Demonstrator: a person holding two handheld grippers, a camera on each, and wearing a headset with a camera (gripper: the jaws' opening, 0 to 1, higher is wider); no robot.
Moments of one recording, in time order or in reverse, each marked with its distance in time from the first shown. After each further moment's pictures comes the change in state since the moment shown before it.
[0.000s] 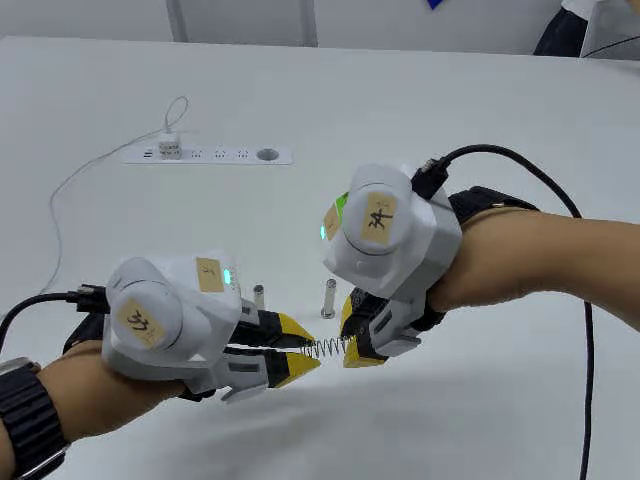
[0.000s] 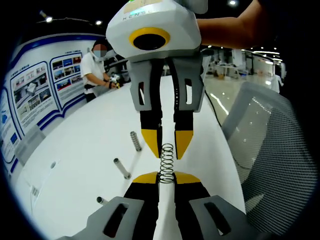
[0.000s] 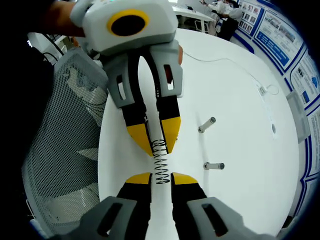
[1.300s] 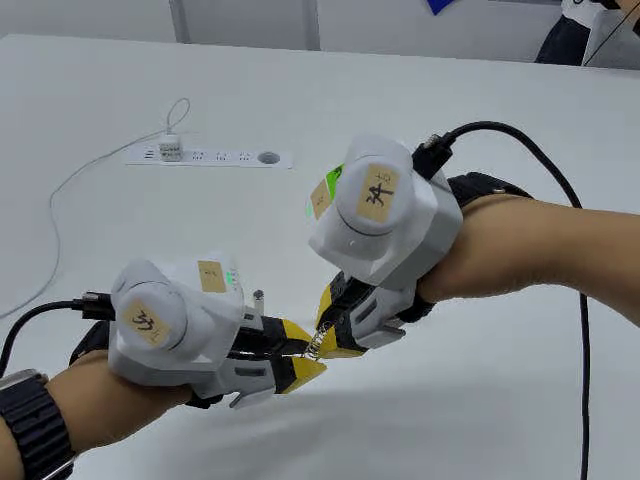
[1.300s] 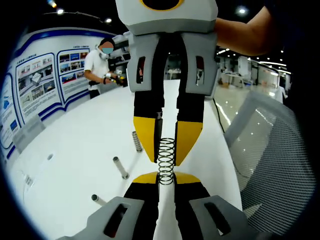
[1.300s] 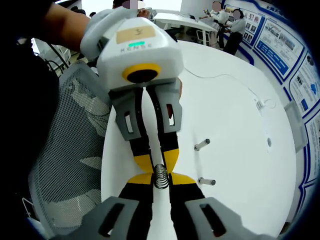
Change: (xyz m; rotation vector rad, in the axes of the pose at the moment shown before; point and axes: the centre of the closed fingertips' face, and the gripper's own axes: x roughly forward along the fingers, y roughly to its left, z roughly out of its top) left arm 0.006 0.004 0.000 -0.089 -0.032 0.011; right arm -0.019 -0.002 0.037 -0.031 -0.086 -0.006
